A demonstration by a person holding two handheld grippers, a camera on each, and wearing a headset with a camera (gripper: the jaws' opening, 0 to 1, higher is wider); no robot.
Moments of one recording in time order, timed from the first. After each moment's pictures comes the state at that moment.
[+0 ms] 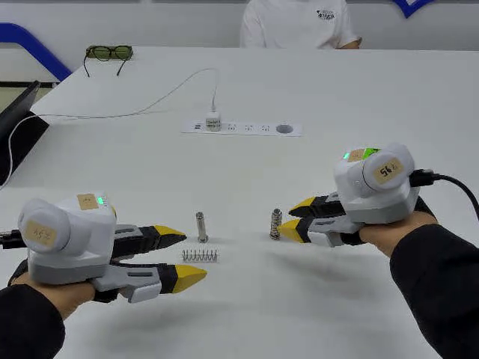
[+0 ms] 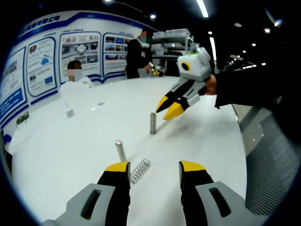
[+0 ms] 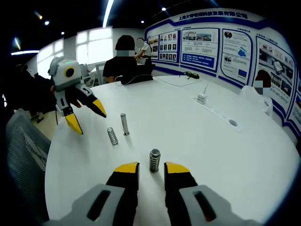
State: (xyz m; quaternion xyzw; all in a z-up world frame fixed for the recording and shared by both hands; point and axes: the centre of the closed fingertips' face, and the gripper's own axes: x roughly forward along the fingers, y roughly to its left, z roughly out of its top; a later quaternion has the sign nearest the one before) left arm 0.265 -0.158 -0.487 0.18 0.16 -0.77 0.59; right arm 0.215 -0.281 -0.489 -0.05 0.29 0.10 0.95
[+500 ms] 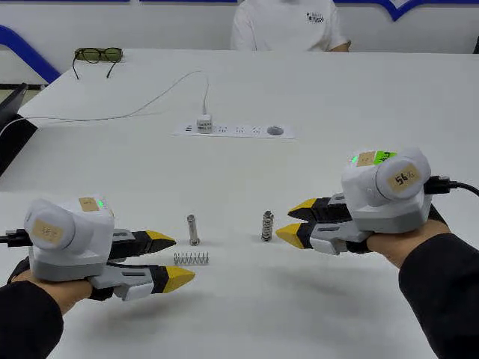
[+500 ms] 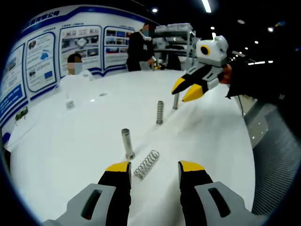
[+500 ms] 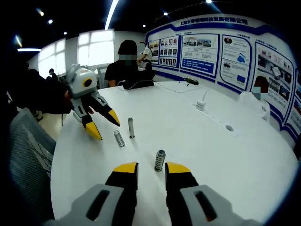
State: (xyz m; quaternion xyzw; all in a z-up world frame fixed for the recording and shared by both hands) left arm 0.276 -0.164 -0.511 0.20 0.18 -0.77 0.58; right arm 0.199 -0.271 -0.468 -0.06 0.27 0.09 0.96
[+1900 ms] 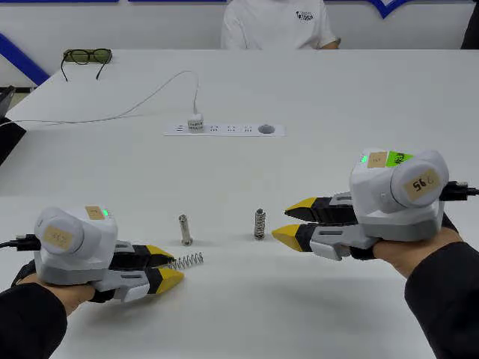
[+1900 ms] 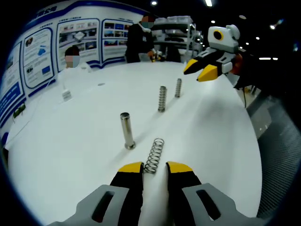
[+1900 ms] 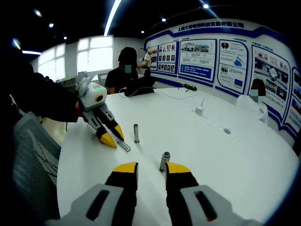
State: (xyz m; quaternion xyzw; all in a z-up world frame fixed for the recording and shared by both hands) left arm 0.281 -0.164 -0.536 0.22 0.20 -0.76 0.57; right arm 0.187 -0.262 -0.454 -0.05 0.24 0.09 0.97
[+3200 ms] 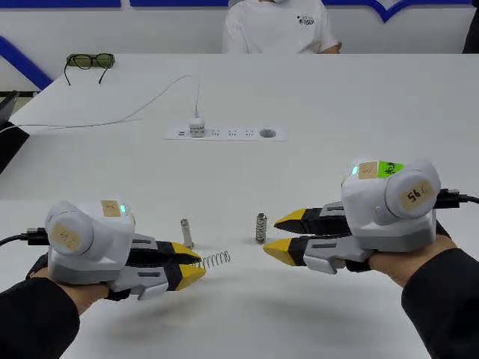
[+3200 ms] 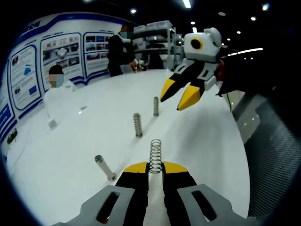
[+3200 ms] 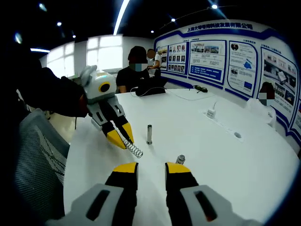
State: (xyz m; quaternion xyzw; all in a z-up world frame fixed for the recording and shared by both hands) left arm 0.234 -0.182 -0.492 0.22 0.14 -0.81 0.52; right arm 0.188 -0.236 -0.455 -0.06 0.24 0.13 0.96
